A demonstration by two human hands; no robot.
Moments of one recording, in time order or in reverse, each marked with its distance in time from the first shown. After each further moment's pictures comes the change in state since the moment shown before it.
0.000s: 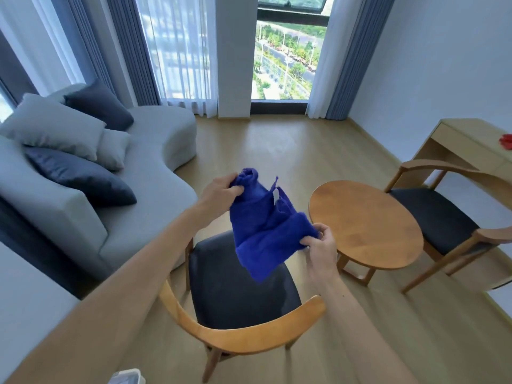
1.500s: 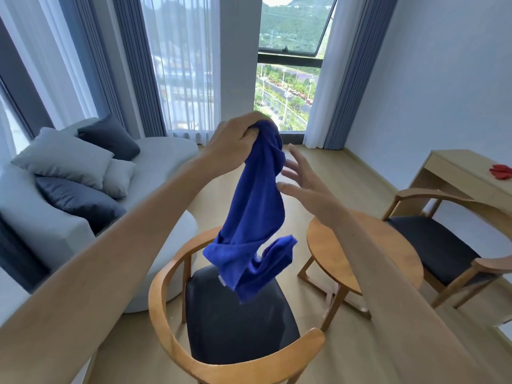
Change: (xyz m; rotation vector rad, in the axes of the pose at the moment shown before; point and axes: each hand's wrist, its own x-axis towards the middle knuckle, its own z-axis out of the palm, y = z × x) left_hand 0.012 0.152 -0.036 0.348 0.197 0.641; right_hand 0.018 -0.172 0.054 -0.594 -0.673 -0.513
